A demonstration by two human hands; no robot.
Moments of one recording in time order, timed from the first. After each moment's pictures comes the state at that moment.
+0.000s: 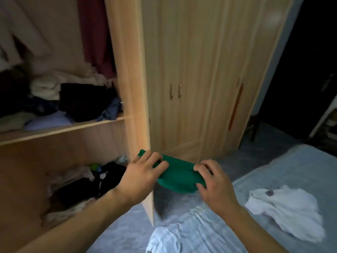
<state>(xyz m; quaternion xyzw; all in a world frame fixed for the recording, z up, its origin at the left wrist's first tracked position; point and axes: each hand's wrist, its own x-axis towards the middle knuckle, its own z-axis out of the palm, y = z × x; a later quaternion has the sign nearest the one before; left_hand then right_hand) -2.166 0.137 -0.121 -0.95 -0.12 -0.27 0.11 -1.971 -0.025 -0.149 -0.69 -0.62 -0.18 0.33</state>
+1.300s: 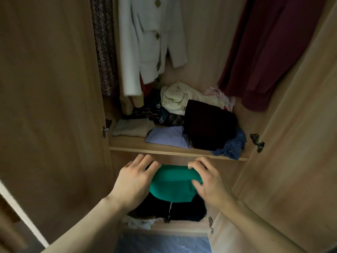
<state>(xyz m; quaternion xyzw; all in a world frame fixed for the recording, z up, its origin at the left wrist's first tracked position) -2.545 0.522 -0.114 -0.86 -0.41 -0.28 0.13 -2.286 0.508 -0.124 -0.48 -0.82 -0.04 0.32</state>
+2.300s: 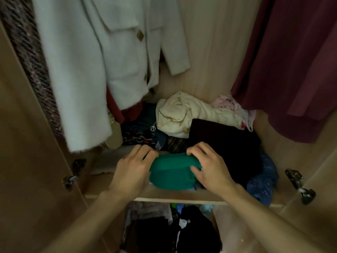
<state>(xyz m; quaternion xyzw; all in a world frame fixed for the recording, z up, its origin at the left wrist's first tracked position) -2.485 0.780 -0.080 -0.84 -0.44 -0.30 0.14 -2.234 0.779 -0.083 -0.48 -0.81 -0.07 0.33</state>
